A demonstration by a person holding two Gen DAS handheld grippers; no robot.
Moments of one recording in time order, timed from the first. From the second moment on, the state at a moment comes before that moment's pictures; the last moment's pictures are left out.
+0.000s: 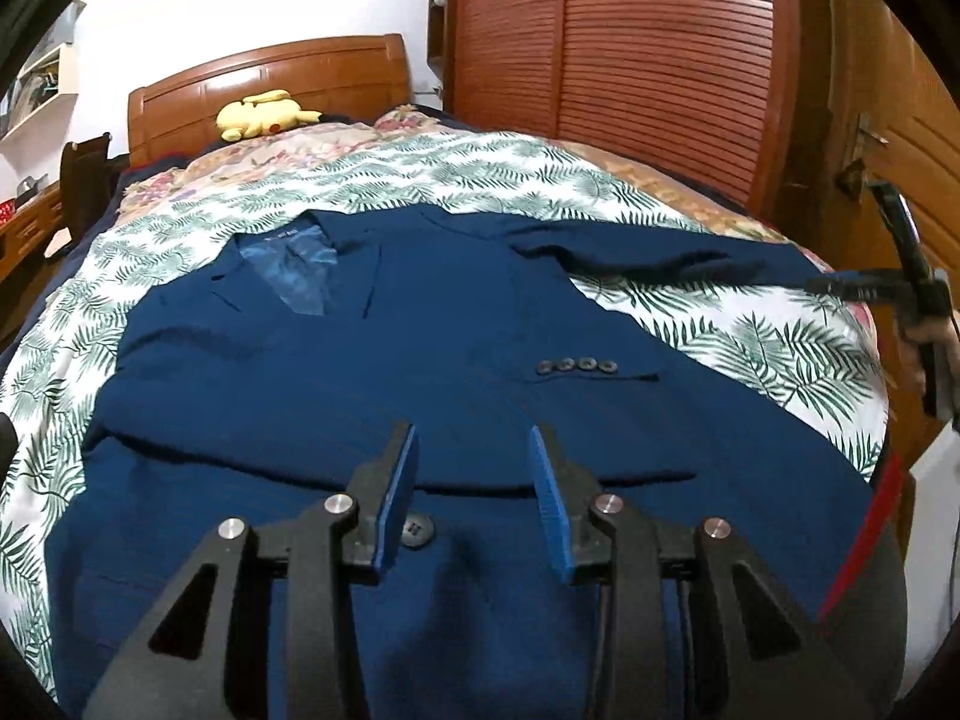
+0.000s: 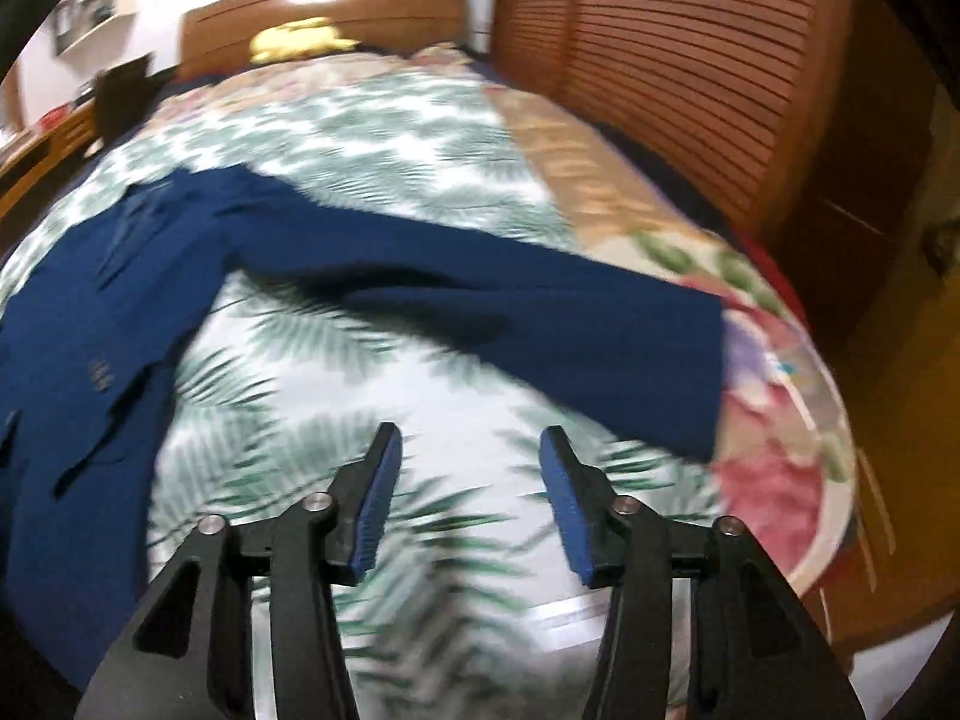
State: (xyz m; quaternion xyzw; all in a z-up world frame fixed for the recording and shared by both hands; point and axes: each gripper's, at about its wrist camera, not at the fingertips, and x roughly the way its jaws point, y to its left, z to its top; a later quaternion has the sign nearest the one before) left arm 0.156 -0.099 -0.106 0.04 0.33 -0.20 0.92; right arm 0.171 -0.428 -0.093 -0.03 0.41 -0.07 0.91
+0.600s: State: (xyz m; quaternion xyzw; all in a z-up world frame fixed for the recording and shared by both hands) left arm 0.157 -0.113 -0.122 0.07 0.35 -0.20 0.91; right arm 0.199 -0.559 -0.095 0.08 0.43 -0.17 0.88
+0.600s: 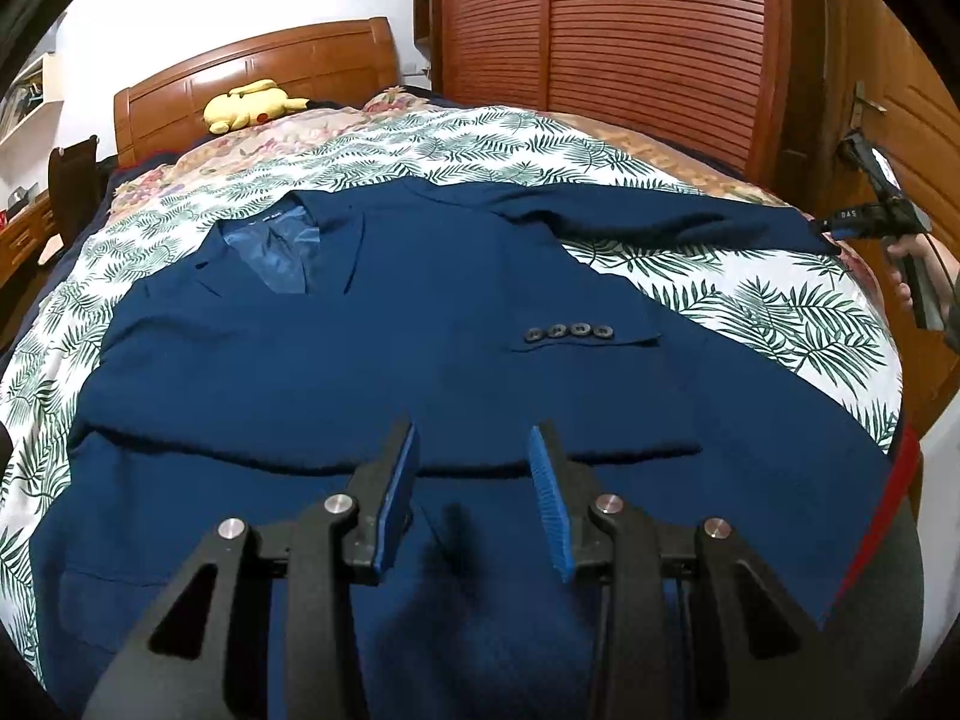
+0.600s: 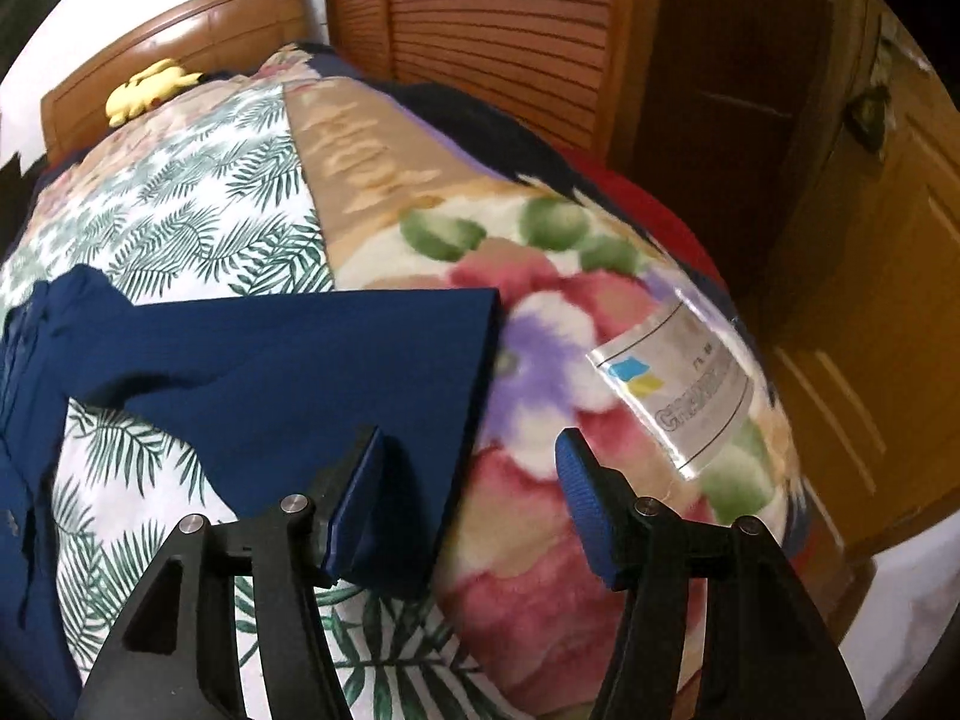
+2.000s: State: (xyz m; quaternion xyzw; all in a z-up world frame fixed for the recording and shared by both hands) left arm 0.132 -0.046 -0.088 0.03 0.31 -0.17 0.93; right arm 0.248 -0.275 0.026 -0.16 0.32 0.04 0.93
